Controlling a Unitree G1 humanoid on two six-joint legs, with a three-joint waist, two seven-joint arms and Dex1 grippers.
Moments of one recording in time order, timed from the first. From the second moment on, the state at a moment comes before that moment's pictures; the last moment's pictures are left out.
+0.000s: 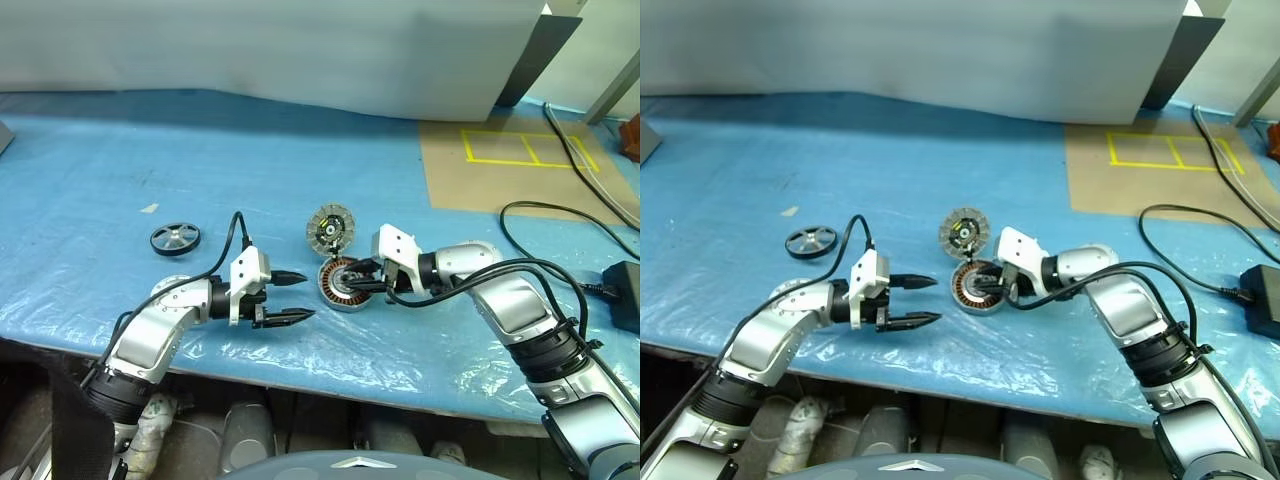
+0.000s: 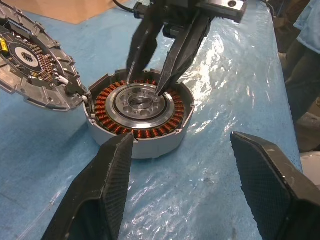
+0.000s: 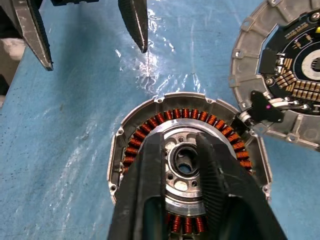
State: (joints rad) left arm -0.22 0.53 -0.20 -0.11 -0.36 0.25 -1.10; right arm -0.44 -0.63 0.33 -0.14 0.18 0.47 1.07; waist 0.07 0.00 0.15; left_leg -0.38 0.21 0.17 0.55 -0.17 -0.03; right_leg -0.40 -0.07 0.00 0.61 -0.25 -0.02
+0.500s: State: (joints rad) left arm -0.22 0.52 -0.20 -0.09 -0.35 0.24 -1.10; right arm -0.44 -0.63 0.35 -0.07 0.12 0.42 1.08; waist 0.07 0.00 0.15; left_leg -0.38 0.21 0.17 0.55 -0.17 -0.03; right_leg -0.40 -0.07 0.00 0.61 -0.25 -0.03
